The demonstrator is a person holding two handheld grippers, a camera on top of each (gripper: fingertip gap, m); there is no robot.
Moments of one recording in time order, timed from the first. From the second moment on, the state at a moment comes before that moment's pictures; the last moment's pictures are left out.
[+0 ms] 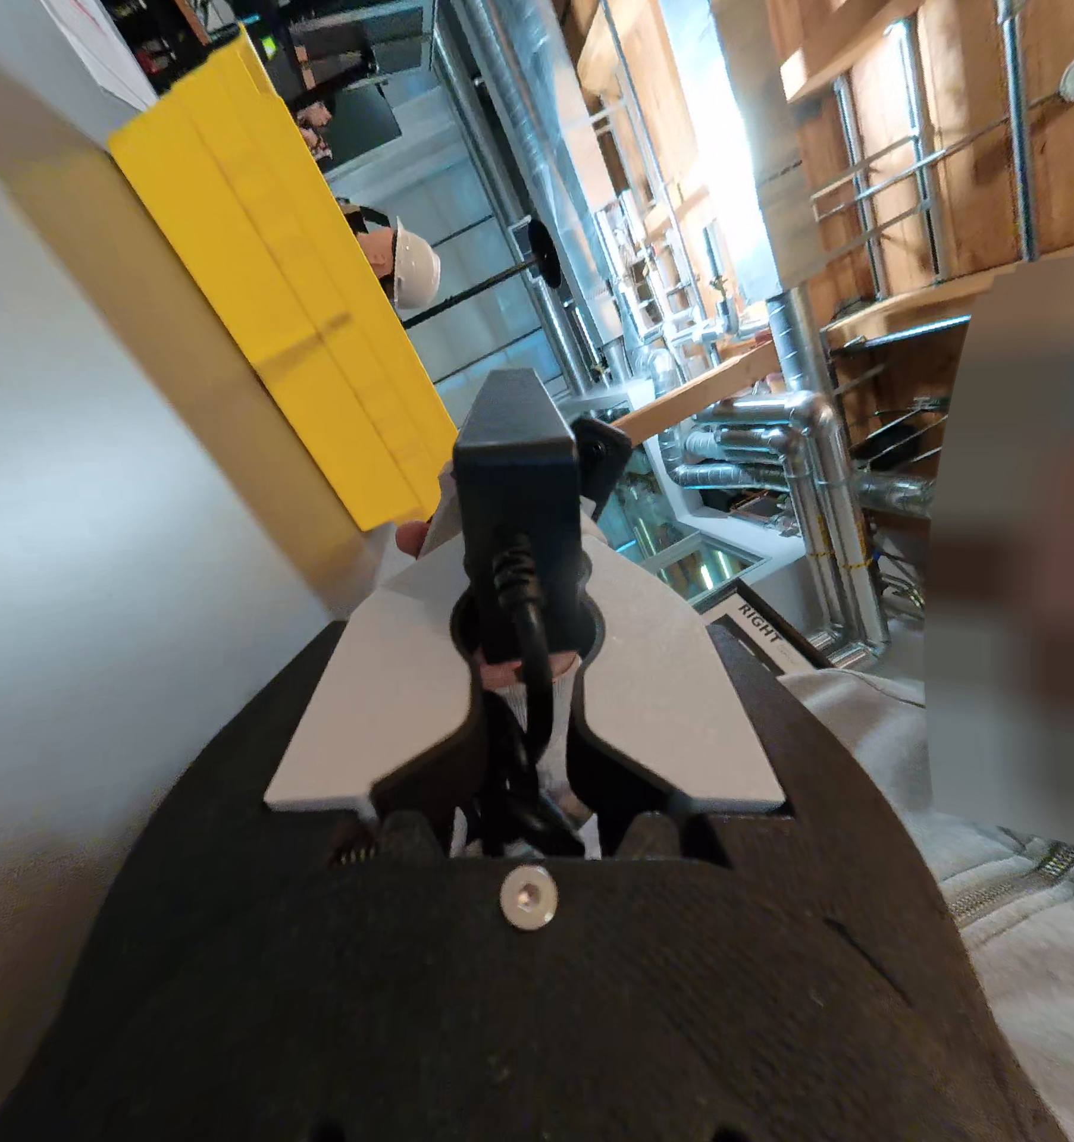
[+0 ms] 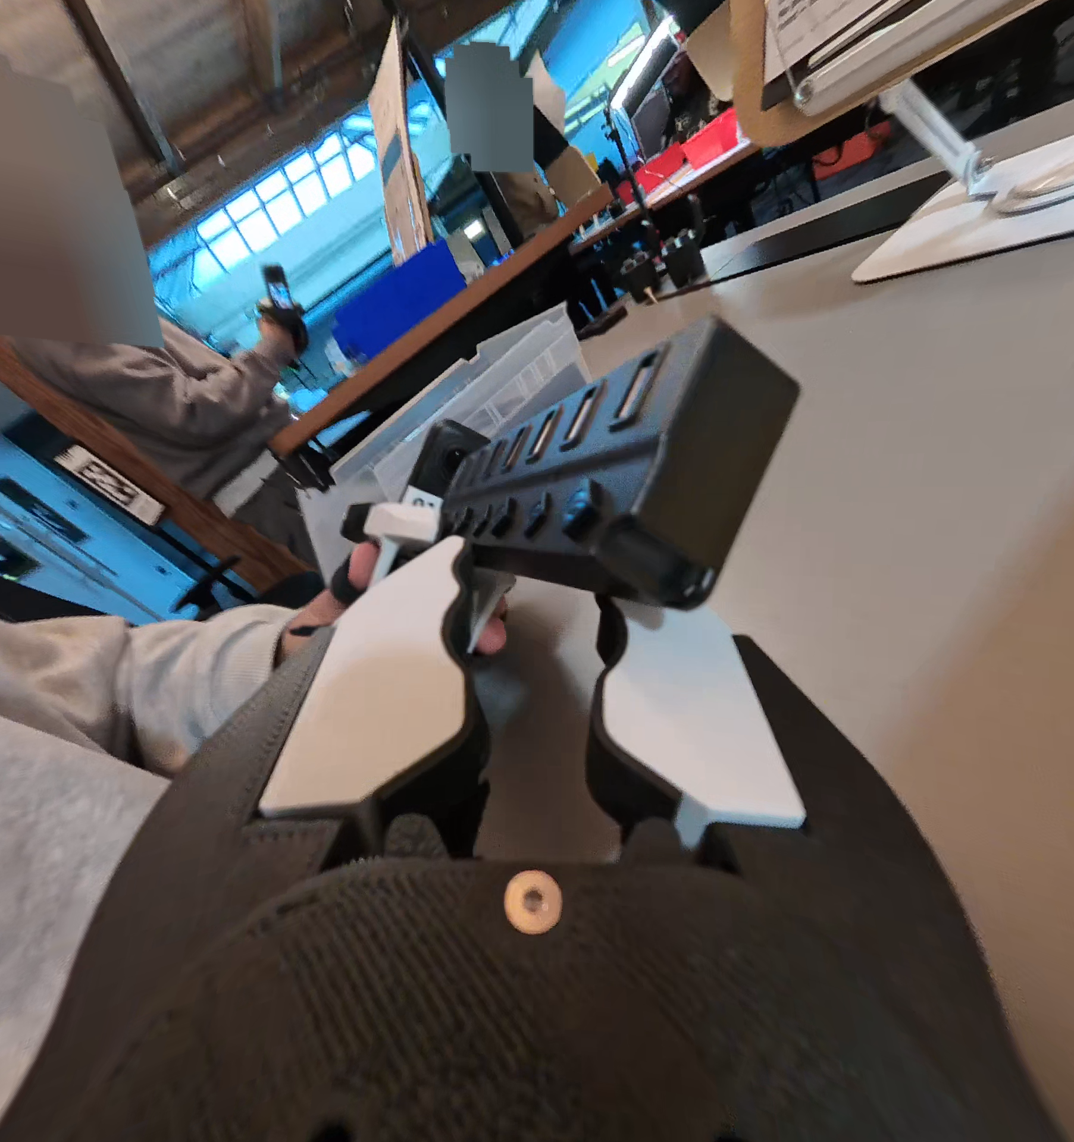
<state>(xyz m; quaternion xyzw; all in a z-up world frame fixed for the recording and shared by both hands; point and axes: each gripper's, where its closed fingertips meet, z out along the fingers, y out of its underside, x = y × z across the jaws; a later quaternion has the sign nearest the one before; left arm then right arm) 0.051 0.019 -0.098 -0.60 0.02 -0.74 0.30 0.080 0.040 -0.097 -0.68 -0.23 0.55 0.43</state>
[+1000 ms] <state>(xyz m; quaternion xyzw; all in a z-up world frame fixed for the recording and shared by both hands) 0.030 0.023 -0.120 -0.68 0.11 -0.68 0.26 0.097 0.060 -0.114 -0.69 -0.40 0.25 0.55</state>
